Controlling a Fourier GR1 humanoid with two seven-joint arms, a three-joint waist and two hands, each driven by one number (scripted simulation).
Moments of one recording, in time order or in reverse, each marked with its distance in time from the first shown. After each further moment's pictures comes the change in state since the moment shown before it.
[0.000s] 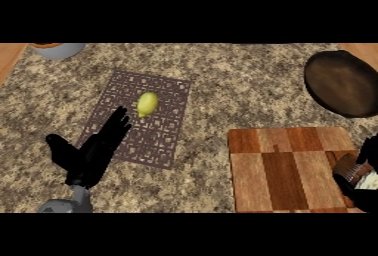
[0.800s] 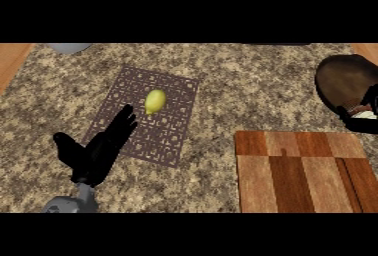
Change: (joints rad) left arm -0.019 -0.025 -0.014 -0.012 -0.028 -0.021 0.015; right arm -0.533 0.055 -0.125 0.855 0.150 -0.183 -0.300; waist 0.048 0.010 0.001
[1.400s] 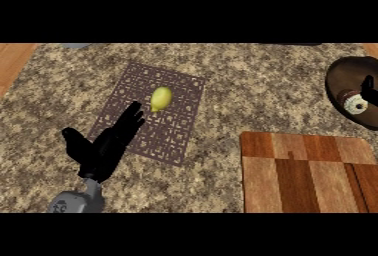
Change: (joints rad) left arm -0.038 -0.024 -0.016 0.010 -0.011 -0.004 0.011; right arm -0.304 -0.041 -0.158 0.543 -0.004 -0.168 -0.218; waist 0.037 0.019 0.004
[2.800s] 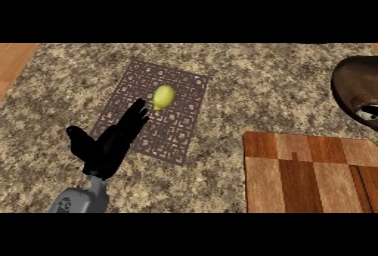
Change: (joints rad) left arm -0.022 -0.017 -0.006 0.007 -0.010 -0.004 -0.007; right arm -0.104 -0.122 -0.158 0.331 -0.116 0.467 -0.020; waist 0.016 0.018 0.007
